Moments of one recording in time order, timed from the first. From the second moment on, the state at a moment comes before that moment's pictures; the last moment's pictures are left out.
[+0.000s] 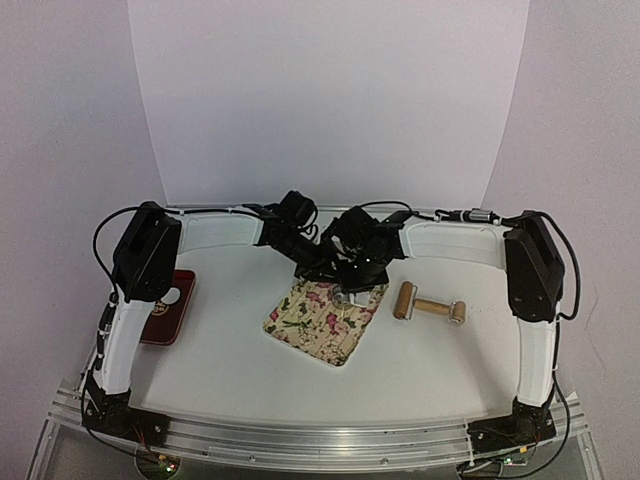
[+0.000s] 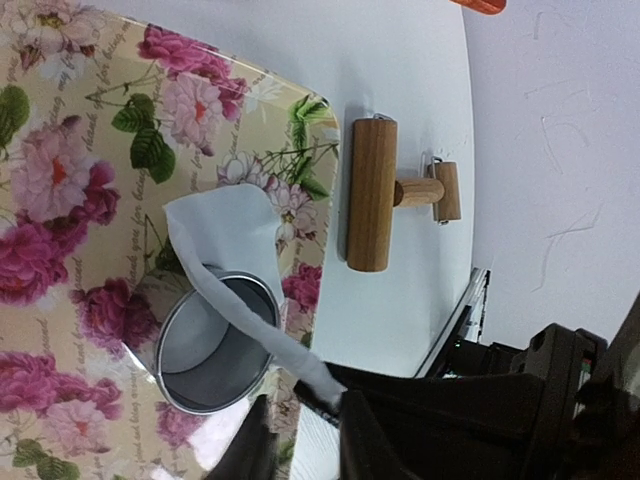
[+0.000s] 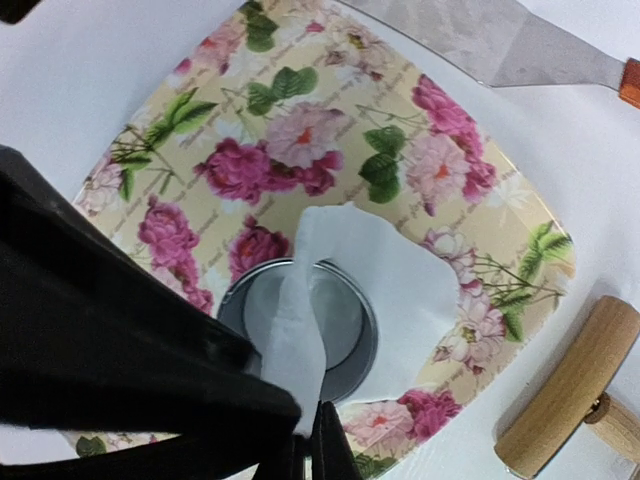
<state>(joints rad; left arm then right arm) -0.74 2.28 1.84 -0.45 0.69 -0.73 0.80 2.05 1.61 -0.72 0.16 0.50</state>
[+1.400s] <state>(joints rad) -0.56 1.88 1.36 -0.44 0.44 -0.62 0.72 1.98 1.86 -0.87 0.20 0.51</state>
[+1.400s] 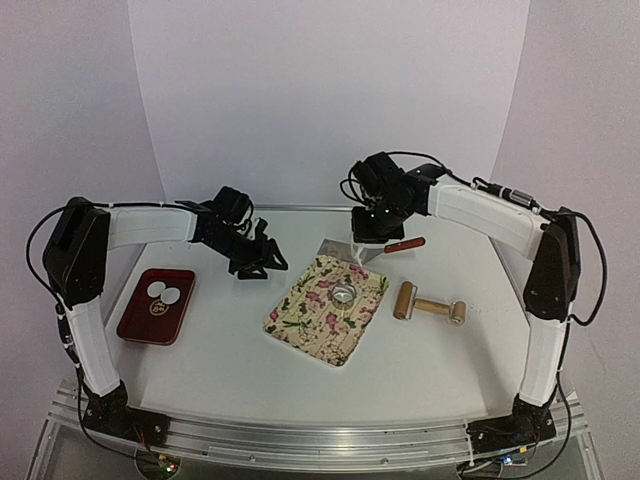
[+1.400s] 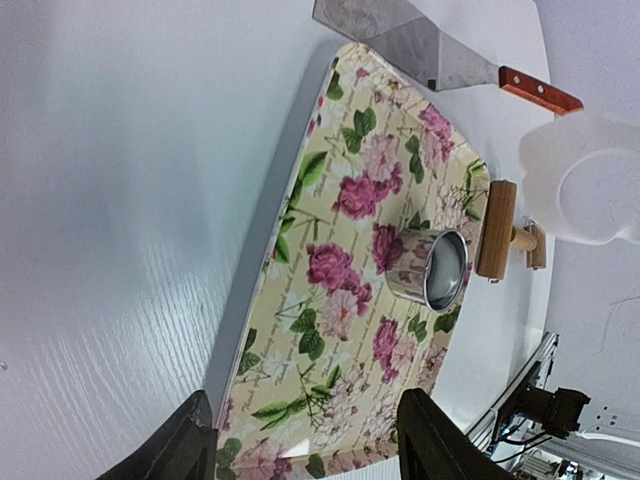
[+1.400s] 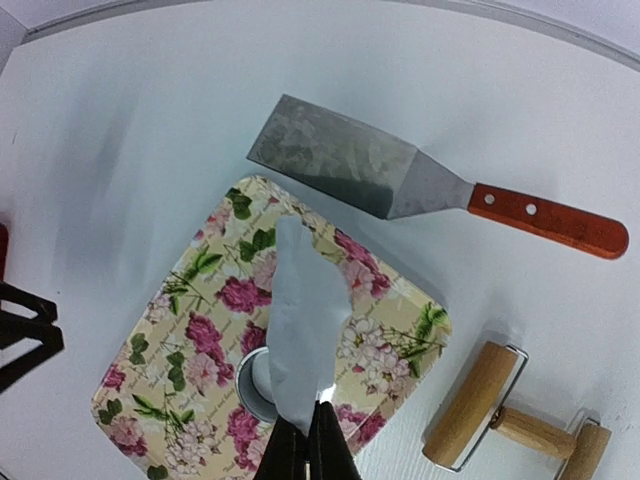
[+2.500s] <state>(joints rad) -0.56 1.86 1.32 -0.45 0.39 -0.63 0.72 2.34 2.17 -0.94 0.12 0.43</state>
